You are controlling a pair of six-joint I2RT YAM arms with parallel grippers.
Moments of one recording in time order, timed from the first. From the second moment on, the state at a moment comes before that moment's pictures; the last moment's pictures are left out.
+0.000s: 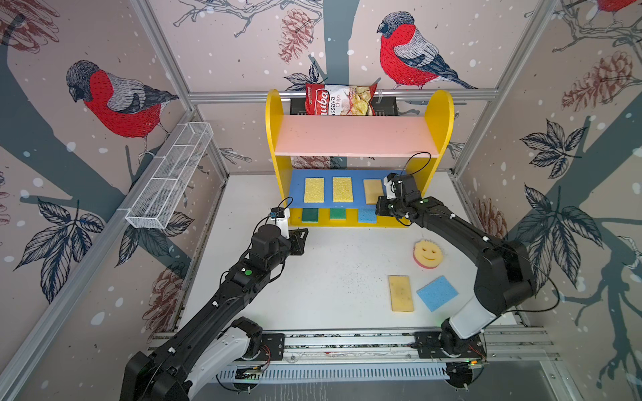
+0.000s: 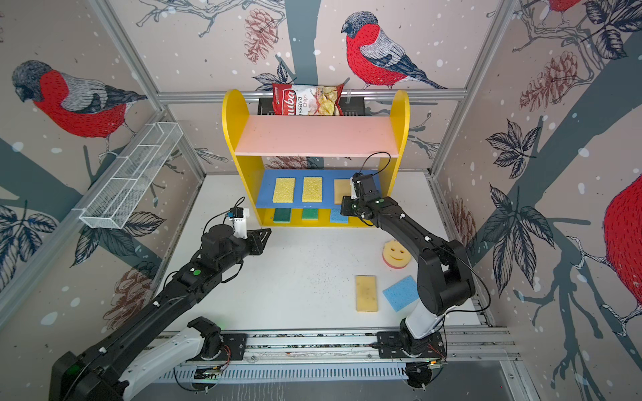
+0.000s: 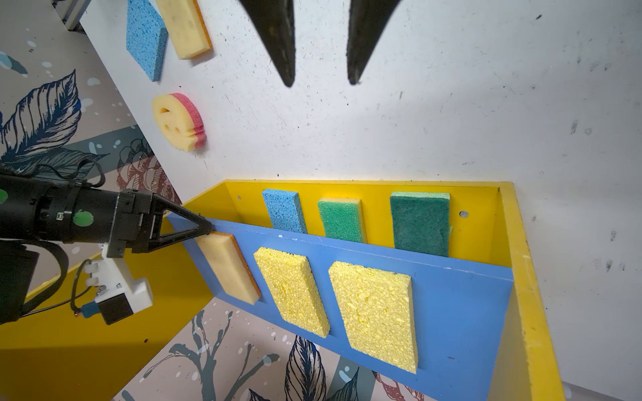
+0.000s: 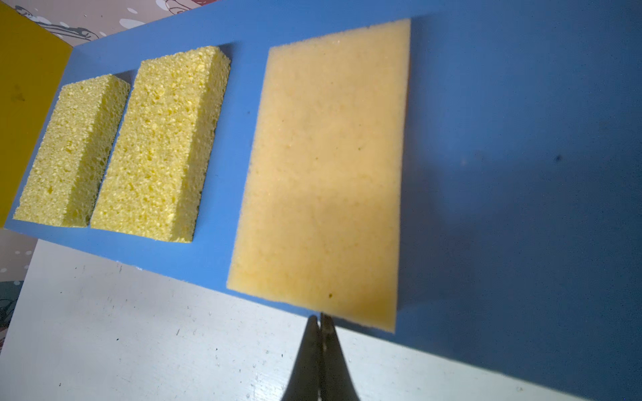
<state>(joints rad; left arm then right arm) -0.47 0.89 0.62 -0.13 0.11 -0.52 0.44 1.65 1.27 -0.40 -0.11 0.36</state>
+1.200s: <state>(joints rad) -0.47 0.90 0.62 -0.13 0.11 -0.52 0.43 1.54 1.18 -0.39 -0.17 0.38</state>
